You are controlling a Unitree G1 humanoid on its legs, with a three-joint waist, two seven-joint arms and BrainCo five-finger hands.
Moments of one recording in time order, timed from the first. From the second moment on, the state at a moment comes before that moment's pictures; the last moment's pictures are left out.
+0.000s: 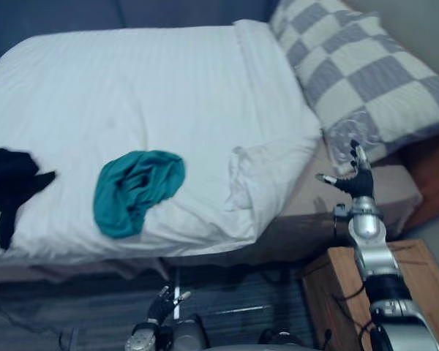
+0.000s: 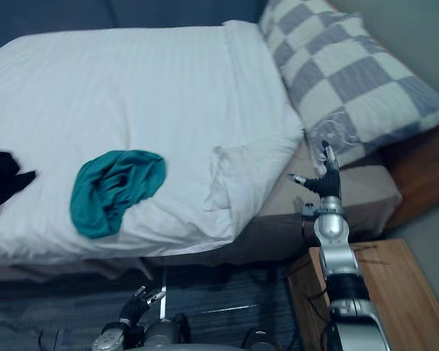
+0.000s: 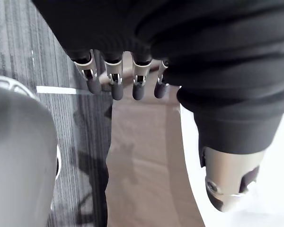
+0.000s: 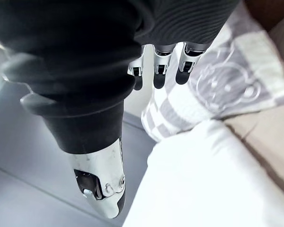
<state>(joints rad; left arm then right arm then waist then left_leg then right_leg) 0.12 0.15 -0.04 0.93 -0.10 -0.24 -0.09 -0.43 -0.40 -0.07 0.48 -0.06 -0.15 -0.20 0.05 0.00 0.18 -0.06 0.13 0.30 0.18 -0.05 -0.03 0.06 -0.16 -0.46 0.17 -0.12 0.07</state>
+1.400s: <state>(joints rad) 0.04 0.24 -0.13 0.88 -0.13 -0.18 -0.22 -0.38 -0.44 -0.27 0.78 -0.17 0.01 0.00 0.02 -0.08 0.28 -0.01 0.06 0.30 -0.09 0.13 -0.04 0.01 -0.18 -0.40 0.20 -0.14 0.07</state>
